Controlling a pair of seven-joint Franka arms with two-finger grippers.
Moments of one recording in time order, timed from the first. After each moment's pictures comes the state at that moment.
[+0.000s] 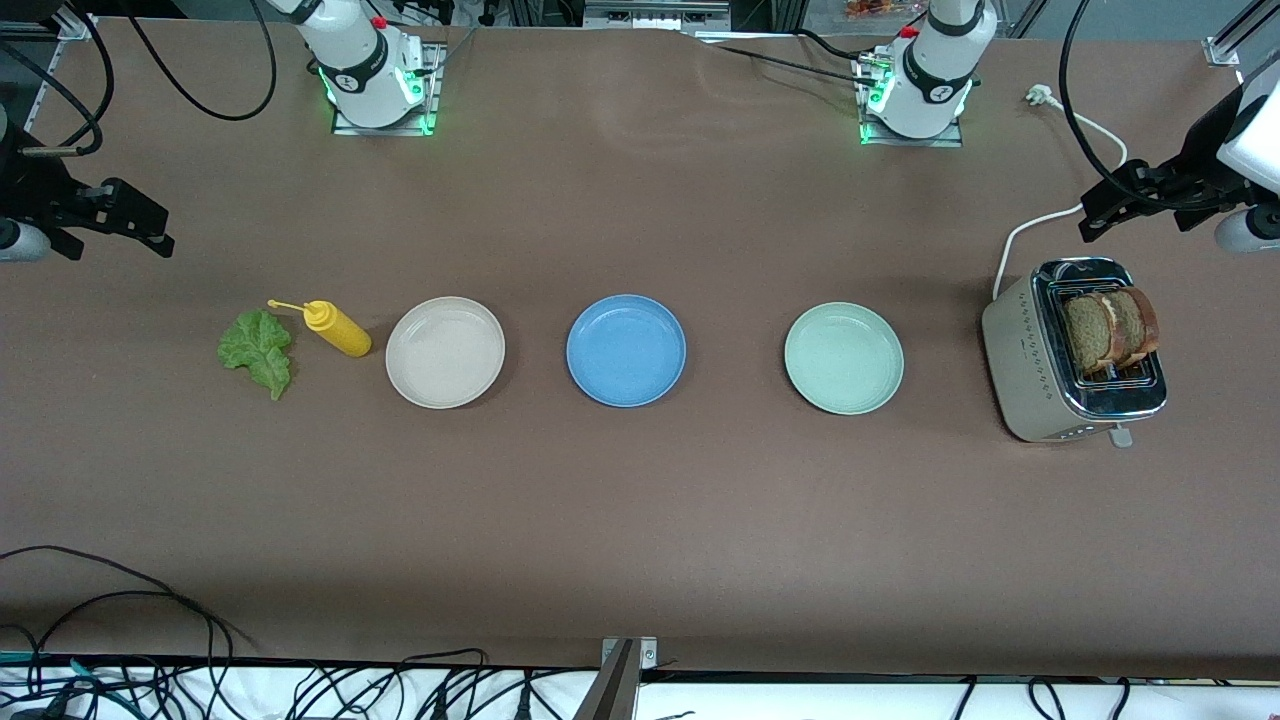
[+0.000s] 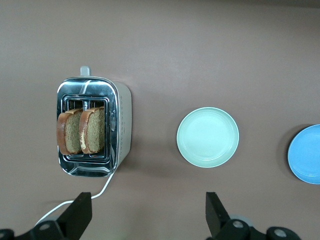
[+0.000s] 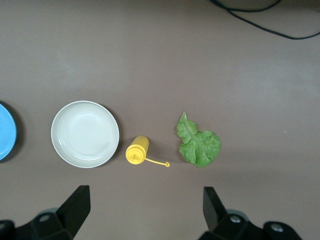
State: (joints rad) left arm -0.02 0.06 -0.07 -1.38 0.03 1.41 -0.22; right arm 0.02 -0.03 -0.02 -1.66 -0.02 1.68 -0.05
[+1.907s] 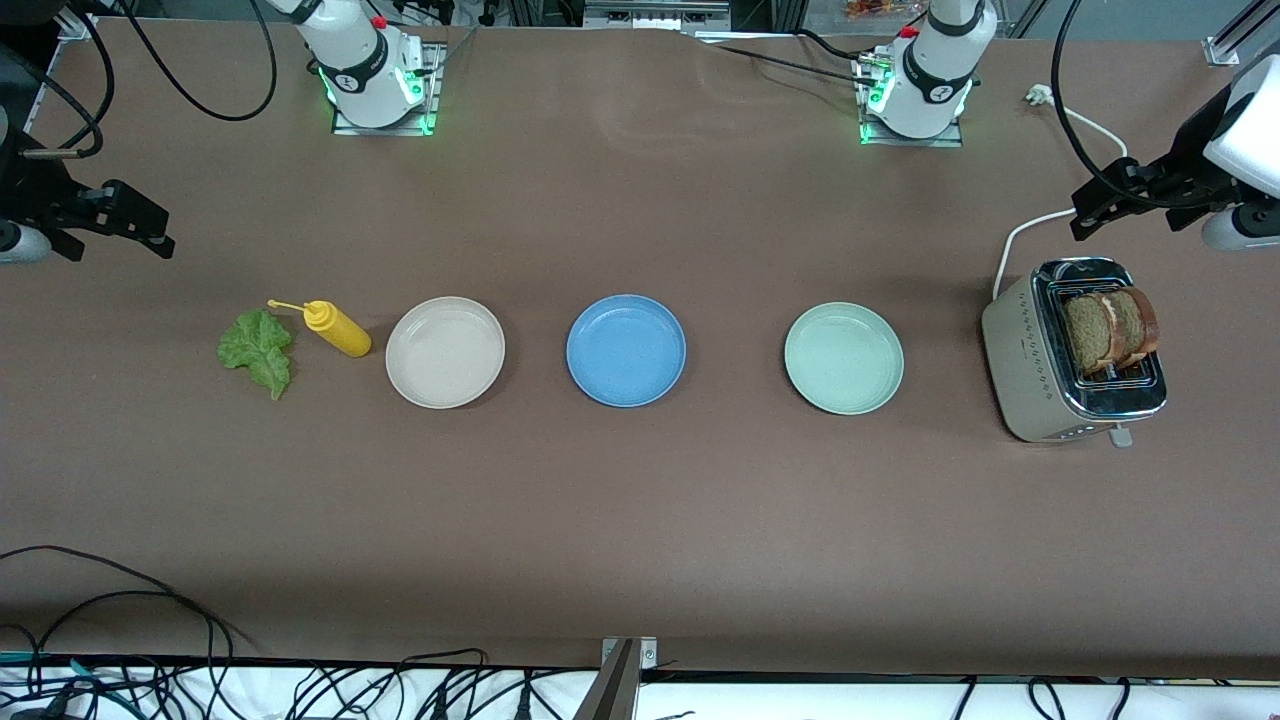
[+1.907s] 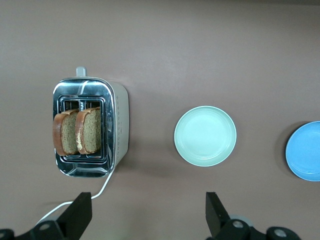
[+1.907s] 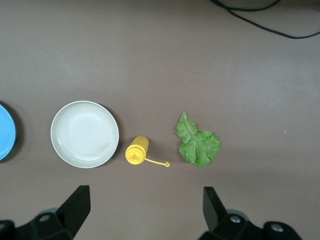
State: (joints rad) left arm -0.02 0.06 -0.09 -1.38 0.03 1.41 -0.22; right arm 0.02 -0.03 -0.02 -1.66 -0.02 1.68 -0.05
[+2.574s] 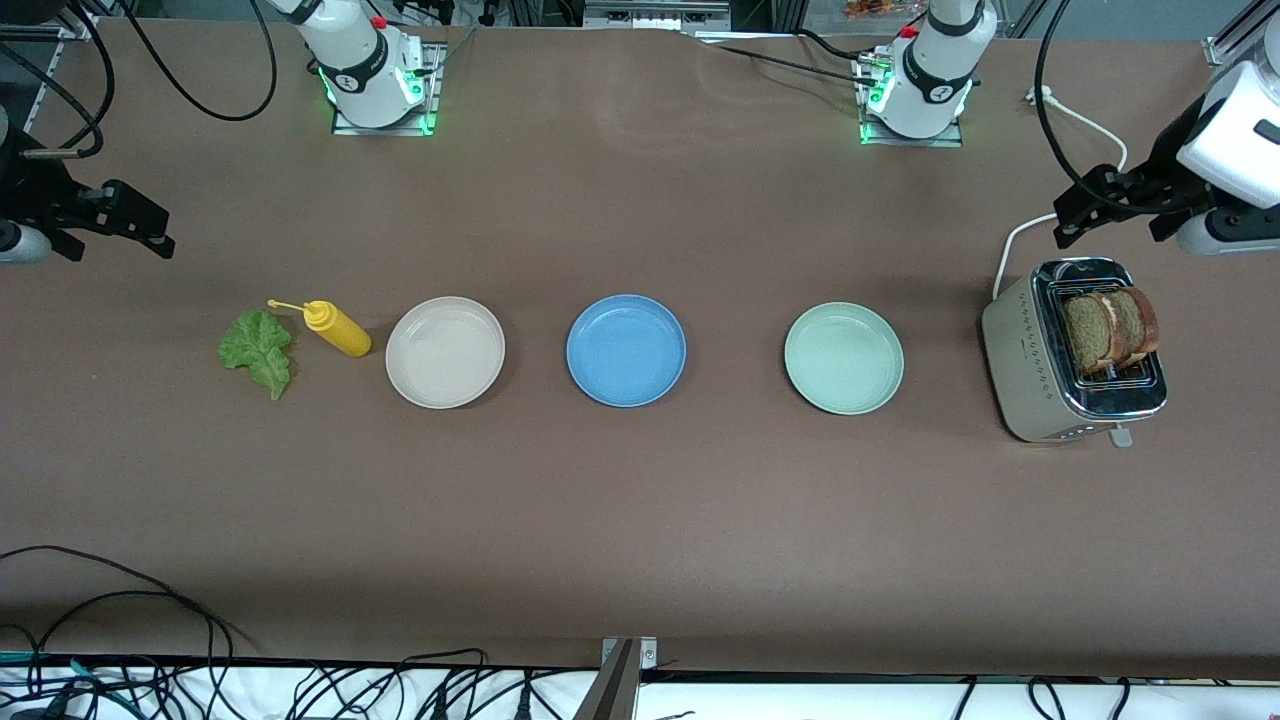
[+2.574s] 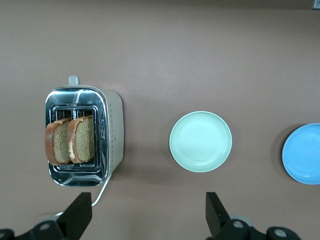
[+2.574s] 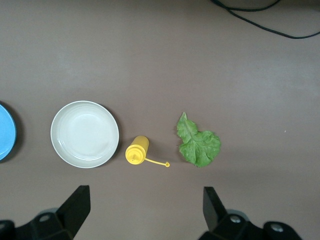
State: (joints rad) left arm -0.02 0.06 -0.11 -1.41 0.04 1.46 -0.22; right arm 0.02 -0.03 -0.02 -1.66 -0.02 1.68 -0.05
